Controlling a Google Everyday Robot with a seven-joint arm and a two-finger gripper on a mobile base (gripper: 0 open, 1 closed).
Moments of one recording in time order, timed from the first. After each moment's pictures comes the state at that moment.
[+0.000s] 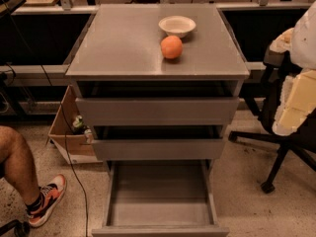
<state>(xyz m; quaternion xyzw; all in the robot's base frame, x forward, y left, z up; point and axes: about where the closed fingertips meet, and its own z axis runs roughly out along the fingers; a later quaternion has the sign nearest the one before) 0.438 -0.217 0.976 -0.60 0.78 -0.03 0.16</state>
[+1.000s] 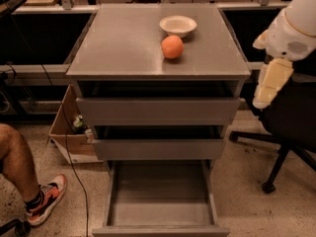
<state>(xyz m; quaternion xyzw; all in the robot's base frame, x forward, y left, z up) 0.544 -0.239 0.927 -0.61 0.78 -0.01 0.16</state>
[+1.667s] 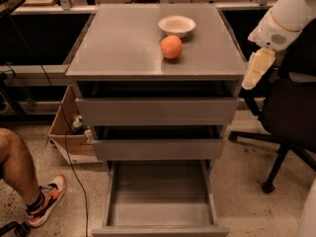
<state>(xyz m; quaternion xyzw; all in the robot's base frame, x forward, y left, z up) 0.643 -0.259 0.897 -0.58 0.79 0.00 0.19</state>
